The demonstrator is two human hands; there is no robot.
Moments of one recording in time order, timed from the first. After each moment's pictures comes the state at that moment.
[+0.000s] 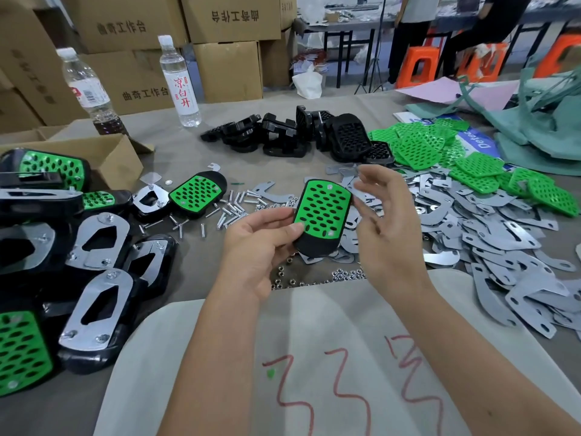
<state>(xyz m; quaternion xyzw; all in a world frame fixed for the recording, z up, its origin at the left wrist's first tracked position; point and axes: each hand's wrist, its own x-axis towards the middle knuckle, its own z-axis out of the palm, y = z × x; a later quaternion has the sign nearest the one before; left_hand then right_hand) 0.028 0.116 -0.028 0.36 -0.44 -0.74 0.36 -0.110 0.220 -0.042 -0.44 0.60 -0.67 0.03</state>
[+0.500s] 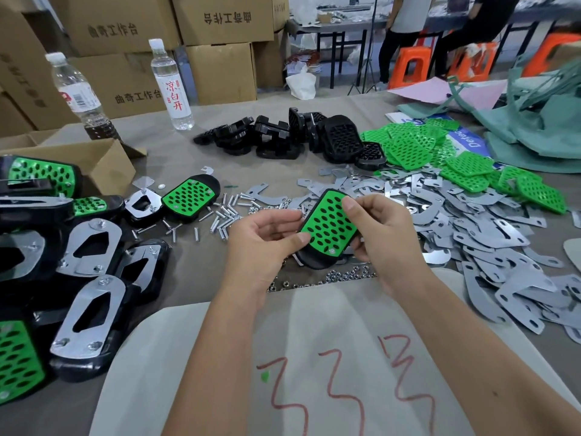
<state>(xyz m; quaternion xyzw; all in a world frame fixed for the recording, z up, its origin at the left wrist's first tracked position) 0.023 0.120 -0.037 0.32 -0.59 -0.64 0.37 -0.125 0.220 -0.040 -0.26 0.64 -0.69 0.23</state>
